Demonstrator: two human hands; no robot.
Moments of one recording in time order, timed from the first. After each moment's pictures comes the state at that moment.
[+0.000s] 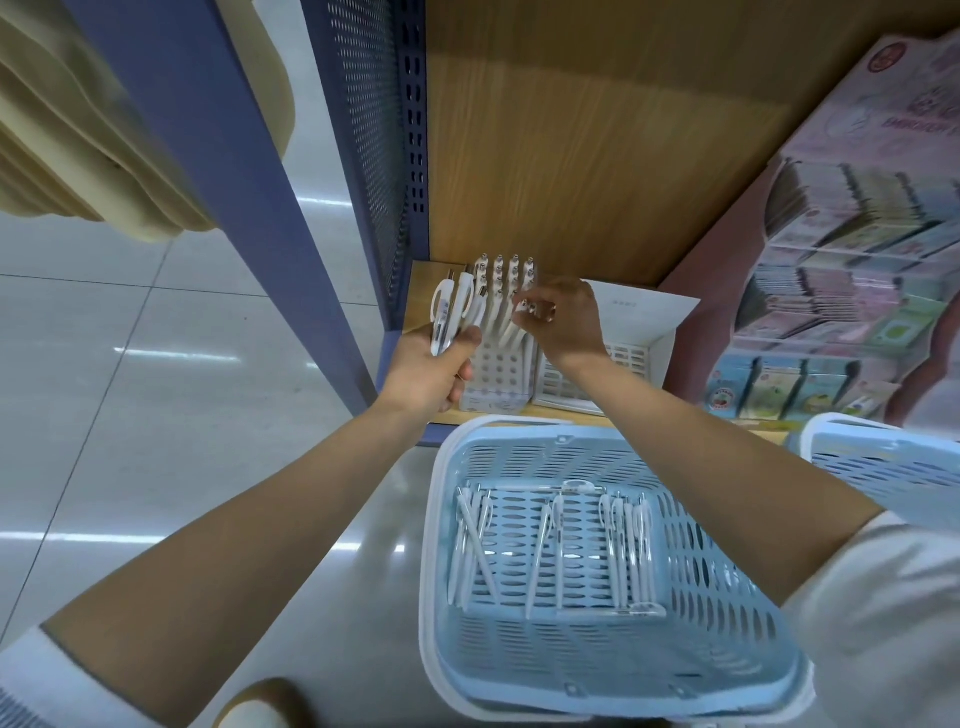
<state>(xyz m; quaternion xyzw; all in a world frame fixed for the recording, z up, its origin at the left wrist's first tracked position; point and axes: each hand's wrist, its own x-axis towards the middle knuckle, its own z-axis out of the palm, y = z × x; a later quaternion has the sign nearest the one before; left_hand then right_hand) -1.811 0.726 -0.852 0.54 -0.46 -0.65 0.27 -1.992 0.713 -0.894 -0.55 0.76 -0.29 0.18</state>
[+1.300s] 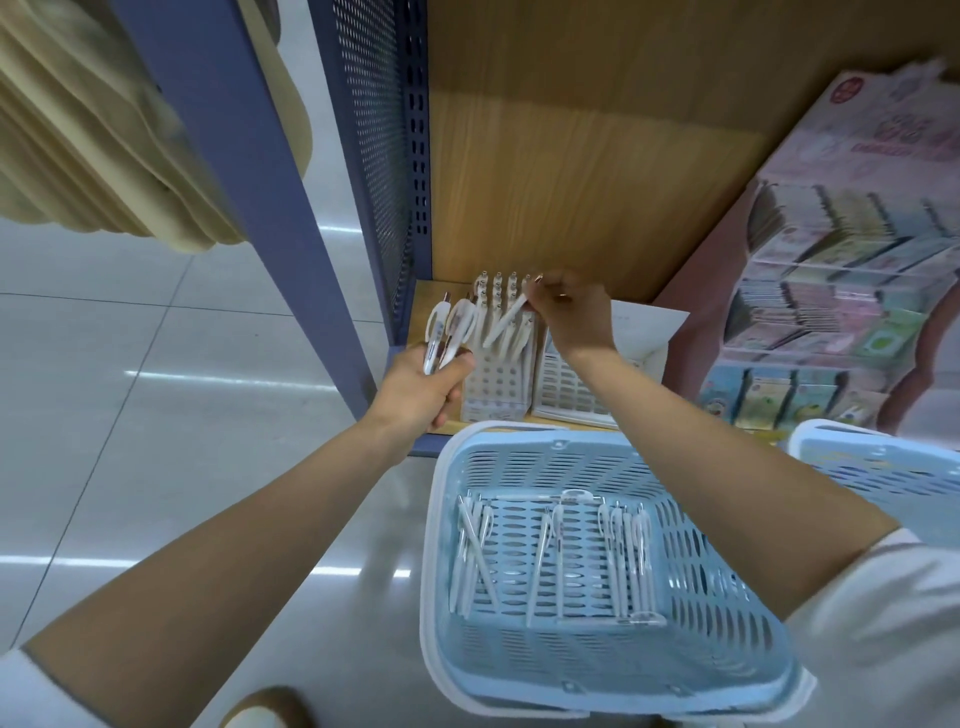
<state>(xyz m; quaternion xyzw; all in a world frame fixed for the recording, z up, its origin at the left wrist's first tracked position) -1.794 0.739 -0.837 0.54 -0.51 -0.63 0.23 -1.996 0.714 -0.864 -0.42 0.72 -0.47 0.29</state>
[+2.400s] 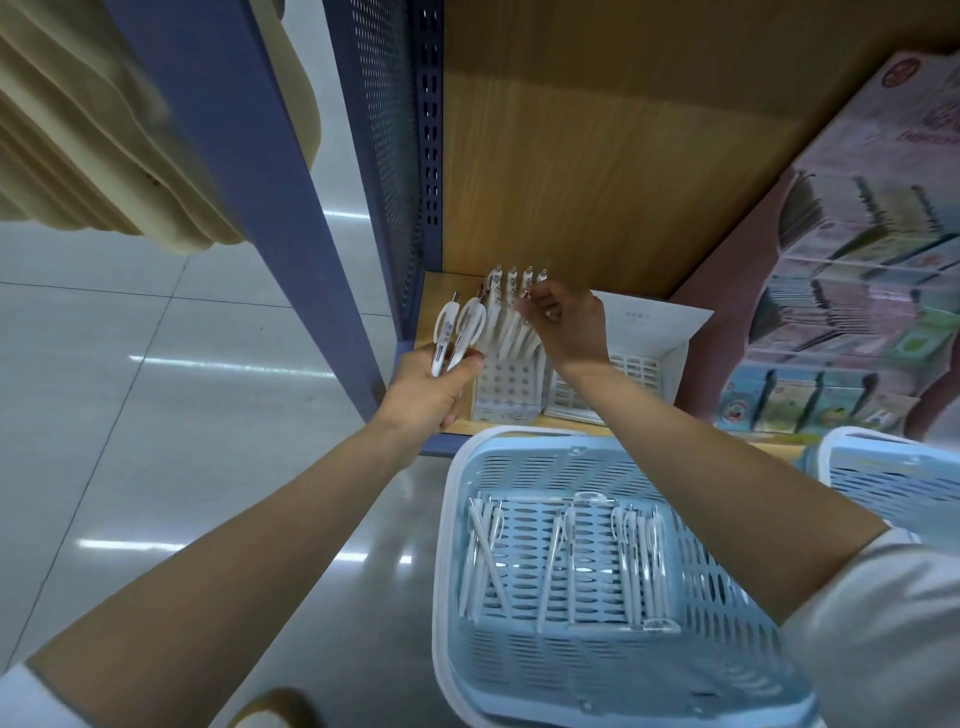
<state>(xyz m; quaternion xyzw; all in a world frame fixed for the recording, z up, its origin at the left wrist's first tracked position) -1.793 0.731 -0.847 0.54 -0.48 -0.65 0.23 -1.983 0.707 -0.893 -0.52 0.73 -0.40 0.19</state>
